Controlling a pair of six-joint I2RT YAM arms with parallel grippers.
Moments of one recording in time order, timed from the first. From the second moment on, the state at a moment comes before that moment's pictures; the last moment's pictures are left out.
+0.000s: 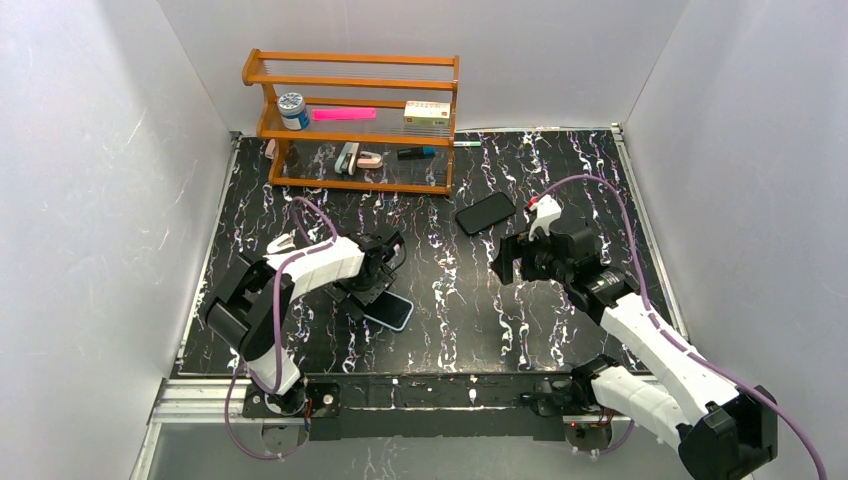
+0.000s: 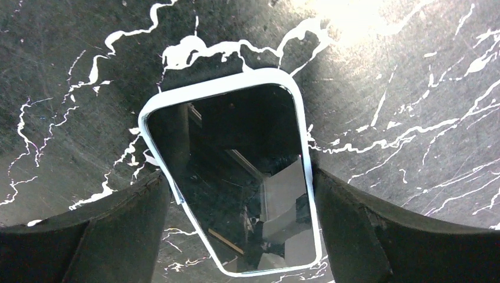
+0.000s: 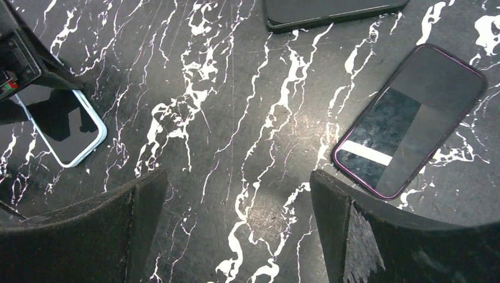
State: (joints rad) left arm -0.66 1.64 0.96 -0.87 -0.27 -1.53; right arm 0.49 0.90 0.67 -0.35 -0.10 0.19
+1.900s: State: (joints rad) left arm -0.70 1.43 0.64 -0.13 0.00 -1.36; right arm 0.67 1.68 0.54 0.58 -0.80 0.59
